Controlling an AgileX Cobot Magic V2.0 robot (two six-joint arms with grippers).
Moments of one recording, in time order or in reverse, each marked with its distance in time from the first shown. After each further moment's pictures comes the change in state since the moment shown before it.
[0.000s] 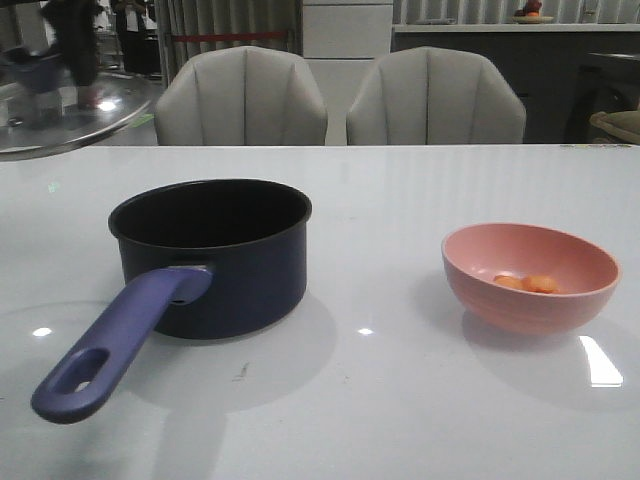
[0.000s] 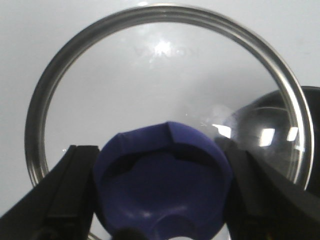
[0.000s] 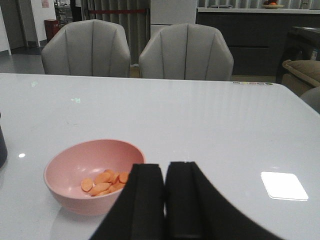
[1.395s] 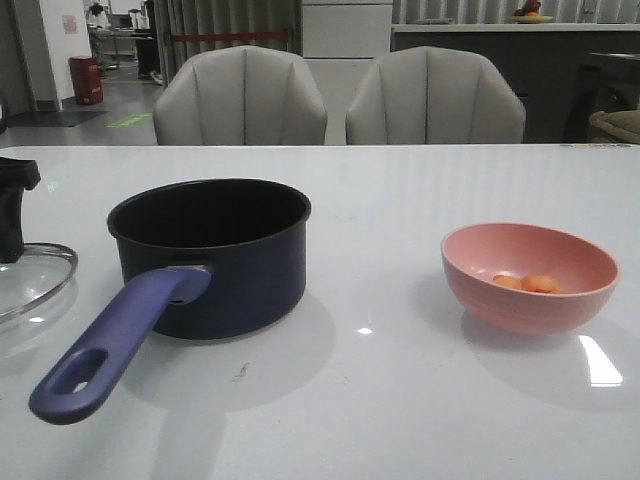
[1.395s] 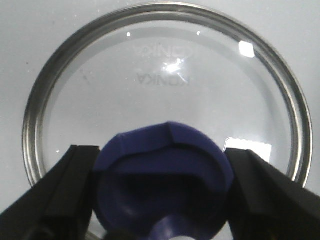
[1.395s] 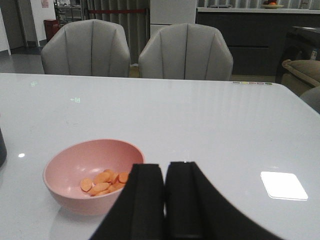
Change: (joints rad) left arm 0.210 0.188 0.267 -0.161 -0.224 0.207; right arm 0.000 0.000 0.000 0.000 0.000 0.000
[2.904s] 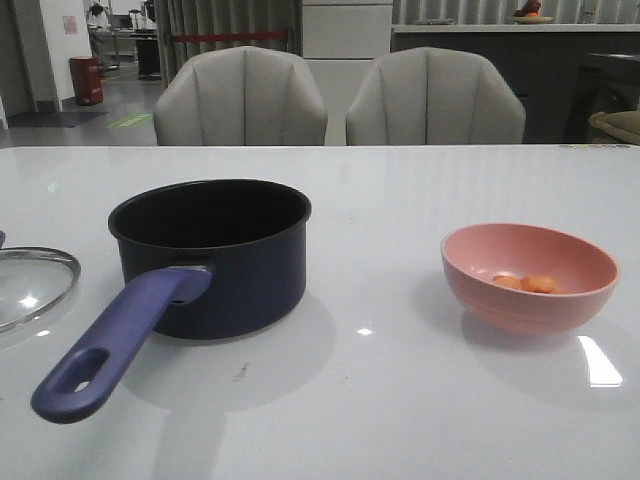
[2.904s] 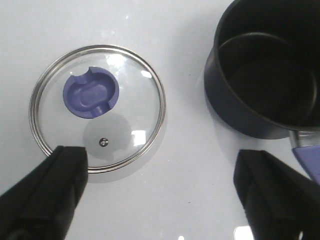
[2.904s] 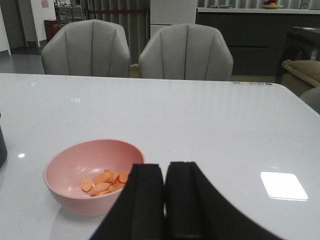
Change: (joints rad) left arm -0.162 -0.826 0.491 -0.053 -0.171 0.103; right arm 0.000 0.000 0.000 0.000 0.000 0.000
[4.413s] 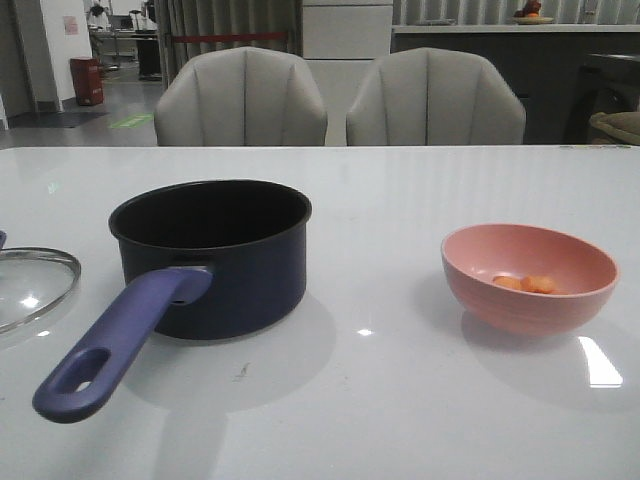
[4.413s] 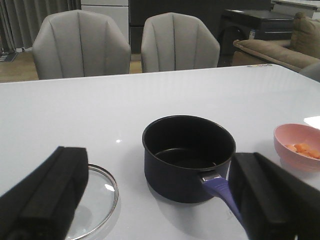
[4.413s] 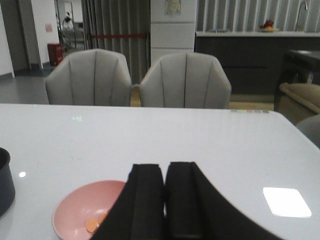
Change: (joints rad) left arm -0.168 -1.023 0.505 -0.011 -0.216 0.000; right arm 0.000 0.109 -0.202 -0.005 0.075 0.017
